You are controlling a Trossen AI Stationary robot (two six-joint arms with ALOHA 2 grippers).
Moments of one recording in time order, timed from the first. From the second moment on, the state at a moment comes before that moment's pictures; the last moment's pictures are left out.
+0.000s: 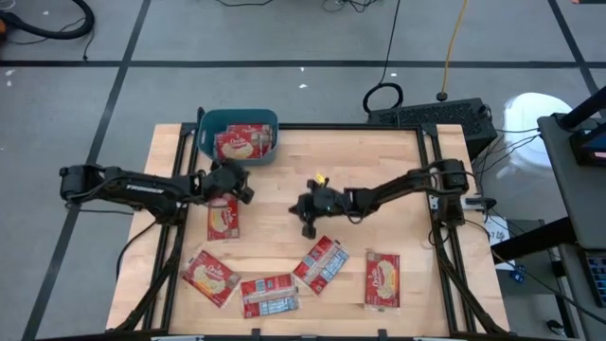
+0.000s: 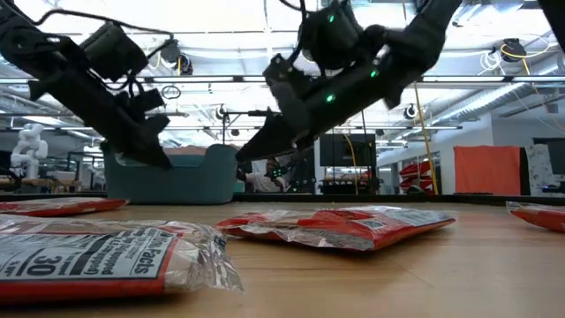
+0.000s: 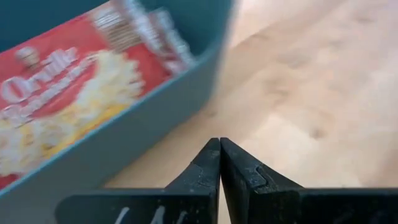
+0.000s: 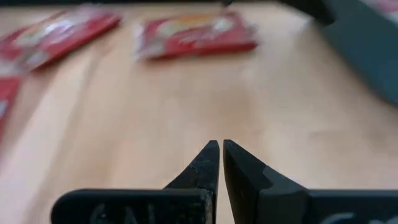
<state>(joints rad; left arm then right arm) 0.21 1.08 0.27 0.14 -0.47 -0.35 0.03 1.92 0.96 0.46 0.08 0.06</state>
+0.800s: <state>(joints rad) -0.56 1.06 0.27 0.42 -0.54 -0.45 0.71 1.89 0.96 0.26 0.50 0.45</state>
